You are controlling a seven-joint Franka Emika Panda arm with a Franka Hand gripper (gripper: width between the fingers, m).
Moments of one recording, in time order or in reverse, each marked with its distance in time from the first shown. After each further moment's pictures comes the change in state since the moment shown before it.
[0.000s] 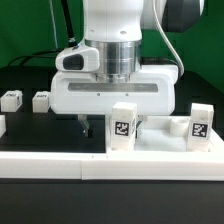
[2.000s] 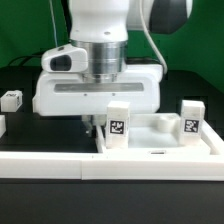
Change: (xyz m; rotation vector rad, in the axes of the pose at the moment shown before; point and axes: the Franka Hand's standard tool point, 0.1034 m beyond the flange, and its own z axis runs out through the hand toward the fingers) arm 0.000 0.033 0.000 -0.019 0.019 -0.262
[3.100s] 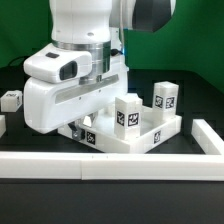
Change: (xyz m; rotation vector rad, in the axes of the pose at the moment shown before) arm 0.004 0.022 -0.002 0.005 -0.053 -0.736
